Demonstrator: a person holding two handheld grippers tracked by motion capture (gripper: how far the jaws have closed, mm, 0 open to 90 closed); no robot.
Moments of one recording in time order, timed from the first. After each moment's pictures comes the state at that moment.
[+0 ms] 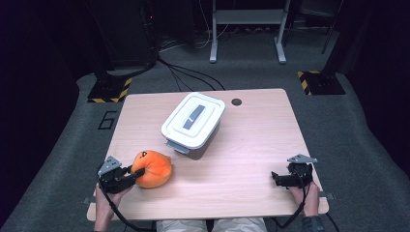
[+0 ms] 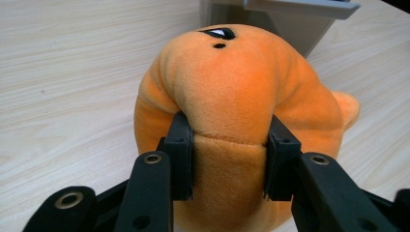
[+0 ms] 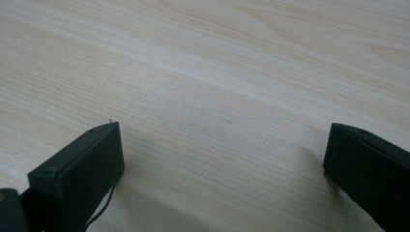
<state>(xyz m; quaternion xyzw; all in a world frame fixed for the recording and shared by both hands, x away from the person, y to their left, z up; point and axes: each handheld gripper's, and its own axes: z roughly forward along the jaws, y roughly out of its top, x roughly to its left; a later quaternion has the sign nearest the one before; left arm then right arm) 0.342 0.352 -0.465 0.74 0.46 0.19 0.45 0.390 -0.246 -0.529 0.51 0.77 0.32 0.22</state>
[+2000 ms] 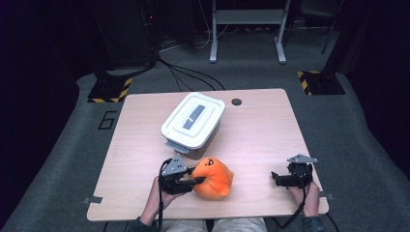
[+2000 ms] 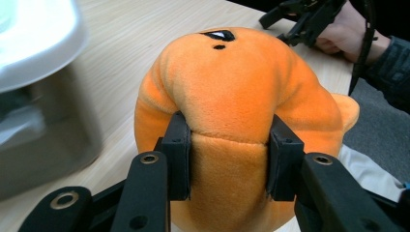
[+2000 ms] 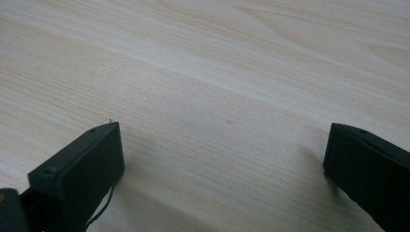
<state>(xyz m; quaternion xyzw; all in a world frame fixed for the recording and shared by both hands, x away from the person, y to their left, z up) 0.350 0.175 -0.445 0.83 0.24 0.10 0.49 0.390 -0.246 -0.529 0.51 0.77 0.32 0.22</state>
